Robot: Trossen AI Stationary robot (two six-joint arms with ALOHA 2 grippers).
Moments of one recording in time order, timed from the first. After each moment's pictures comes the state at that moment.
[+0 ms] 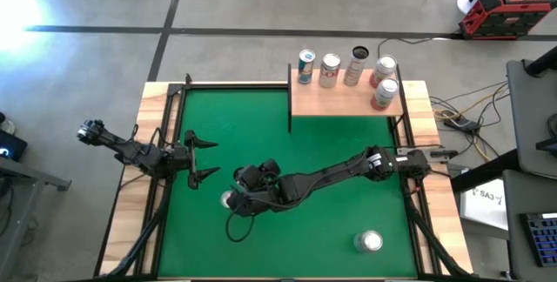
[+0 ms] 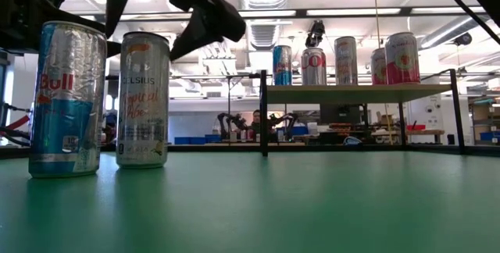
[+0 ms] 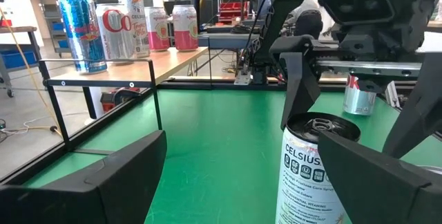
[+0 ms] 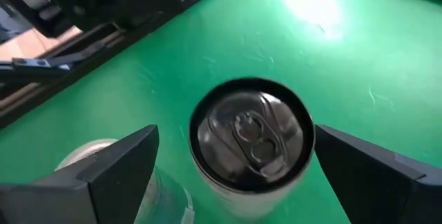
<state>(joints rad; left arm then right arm) -0.43 0.07 0.02 0.06 -0.59 0.01 0.29 2.39 2.26 -0.72 0.68 0.83</state>
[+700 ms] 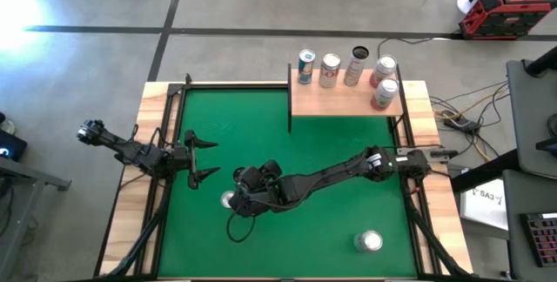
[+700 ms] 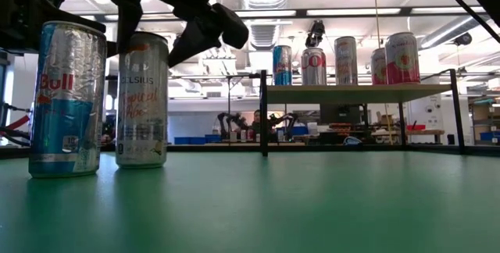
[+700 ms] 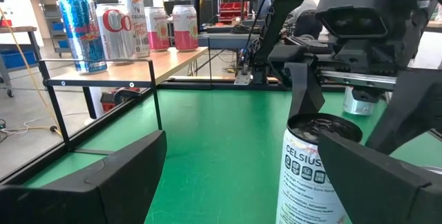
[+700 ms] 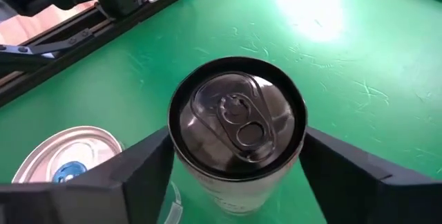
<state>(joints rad) -0.43 0.07 0.02 0.06 -0.59 0.01 0.29 2.39 2.23 -0.72 0.68 0.83</state>
